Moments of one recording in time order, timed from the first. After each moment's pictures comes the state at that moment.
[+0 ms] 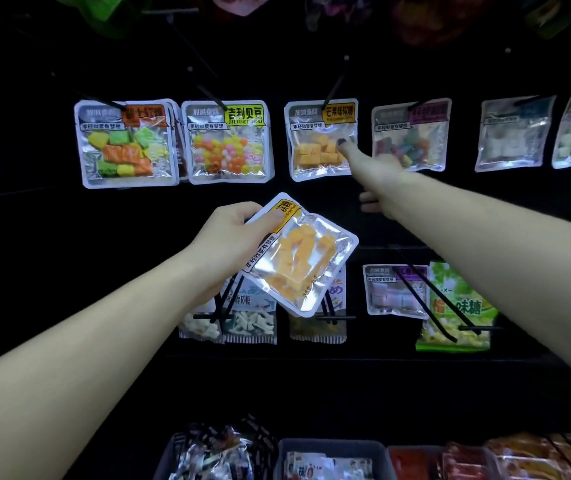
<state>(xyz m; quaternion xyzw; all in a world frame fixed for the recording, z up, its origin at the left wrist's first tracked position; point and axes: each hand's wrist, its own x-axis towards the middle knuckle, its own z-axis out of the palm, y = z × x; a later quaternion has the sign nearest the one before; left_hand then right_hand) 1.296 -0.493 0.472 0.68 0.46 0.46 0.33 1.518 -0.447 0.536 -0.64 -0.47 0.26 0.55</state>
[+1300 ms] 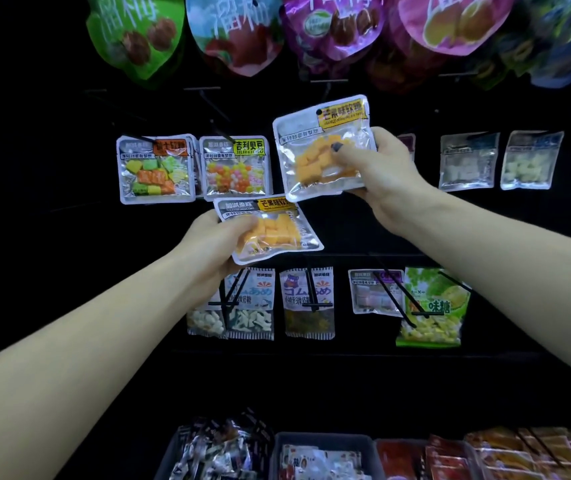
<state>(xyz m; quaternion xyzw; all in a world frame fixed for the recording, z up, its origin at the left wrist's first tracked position) 1.287 -0.561 0.495 0.54 0.45 0.56 0.43 1.507 -0.562 0.559 -0.37 -0.60 0.26 0.66</state>
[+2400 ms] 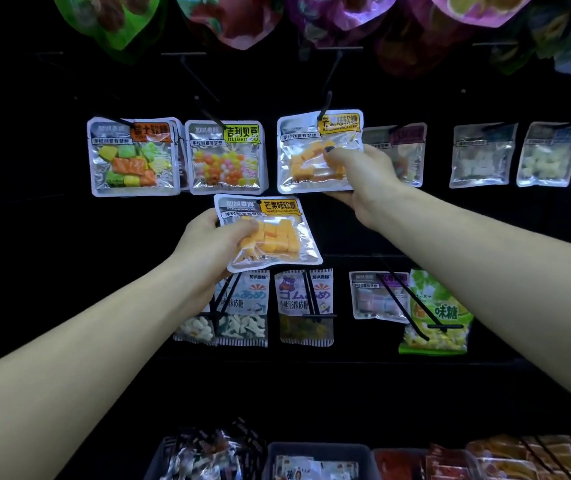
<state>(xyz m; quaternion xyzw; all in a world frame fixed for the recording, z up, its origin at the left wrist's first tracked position) 1.293 -0.514 0.475 0.56 0.45 0.57 0.40 1.503 -0.481 0.547 -0.43 -0.49 0.34 0.68</state>
